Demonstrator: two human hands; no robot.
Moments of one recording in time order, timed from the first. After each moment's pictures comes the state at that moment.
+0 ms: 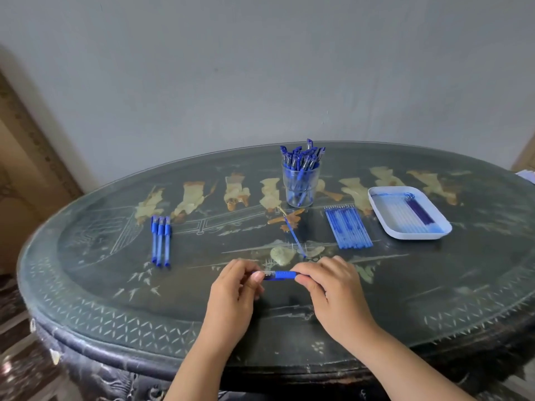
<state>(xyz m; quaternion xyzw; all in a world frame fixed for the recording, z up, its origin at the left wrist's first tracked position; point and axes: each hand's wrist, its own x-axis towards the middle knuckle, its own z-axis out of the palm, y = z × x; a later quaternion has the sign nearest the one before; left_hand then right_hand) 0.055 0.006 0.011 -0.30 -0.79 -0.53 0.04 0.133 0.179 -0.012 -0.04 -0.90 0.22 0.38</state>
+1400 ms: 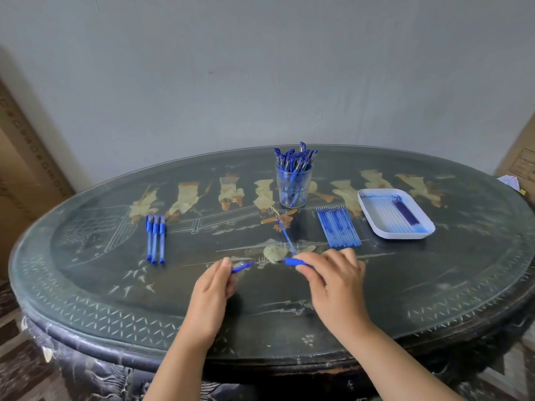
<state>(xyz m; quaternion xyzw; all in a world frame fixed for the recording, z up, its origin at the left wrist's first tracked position) 0.049 -0.007 0.014 -0.17 -0.70 -0.68 -0.11 0.141 0.178 -0.003 -0.10 -0.87 0.16 0.45</state>
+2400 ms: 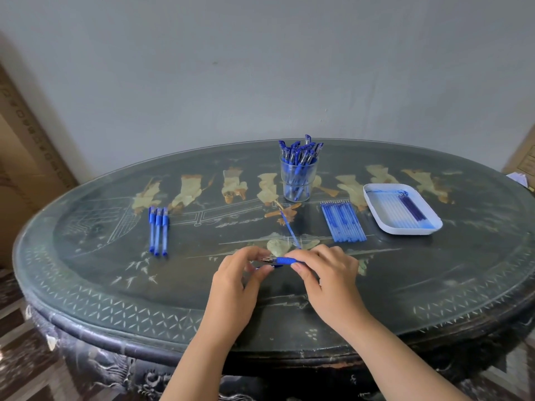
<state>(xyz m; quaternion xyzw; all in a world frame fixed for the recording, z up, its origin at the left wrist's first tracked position) 0.062 0.011 0.010 -0.33 -0.80 -0.48 0.12 0.135 0.175 -0.012 -0.10 -0.91 0.20 0.36</state>
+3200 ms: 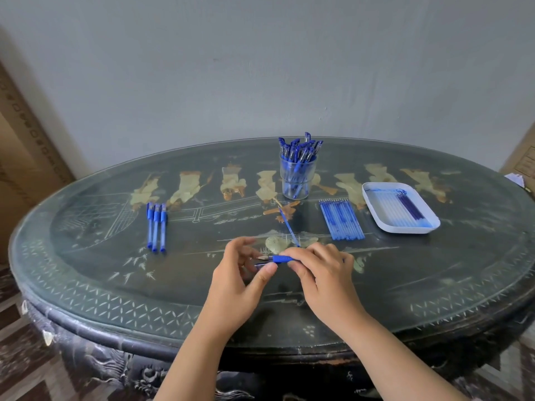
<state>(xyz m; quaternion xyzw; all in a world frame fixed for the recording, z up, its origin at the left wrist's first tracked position) 0.066 0.009 0.016 -0.29 -0.78 -0.55 0.00 0.137 0.173 -0.009 -0.08 -0.91 0.18 0.36</state>
